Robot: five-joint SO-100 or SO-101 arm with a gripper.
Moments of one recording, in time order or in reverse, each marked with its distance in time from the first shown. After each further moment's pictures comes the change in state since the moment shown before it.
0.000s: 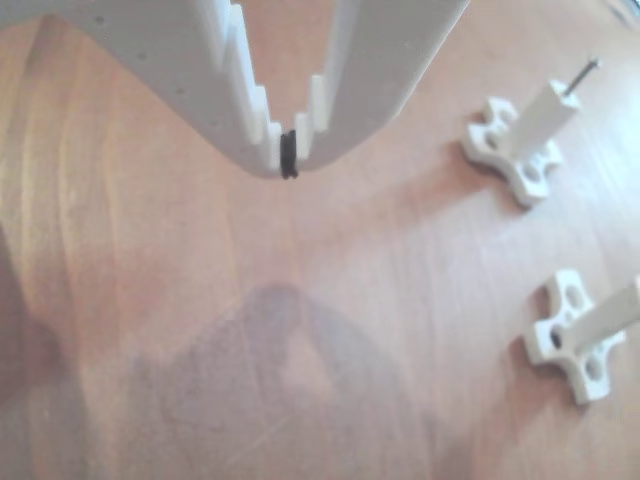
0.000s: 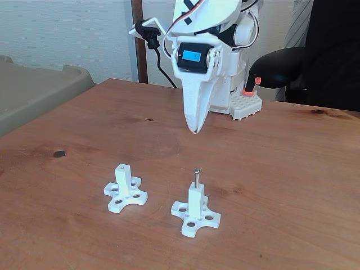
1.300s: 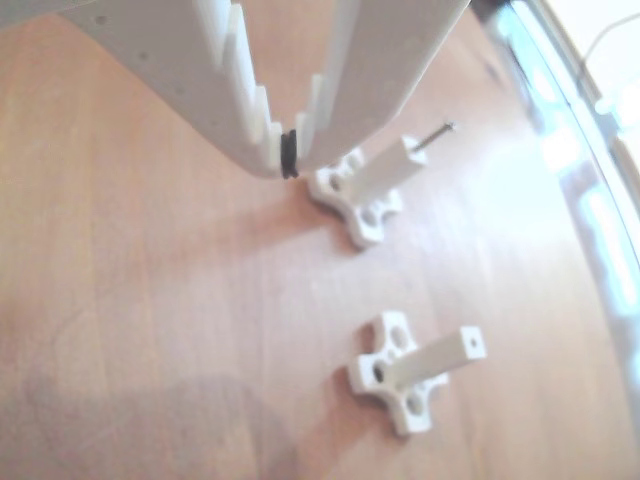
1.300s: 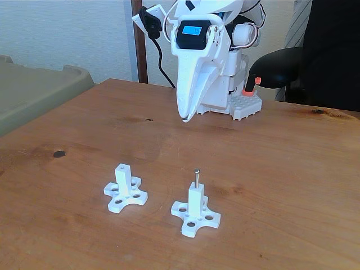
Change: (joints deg) arm 2.0 22.1 3.3 6.6 -0.4
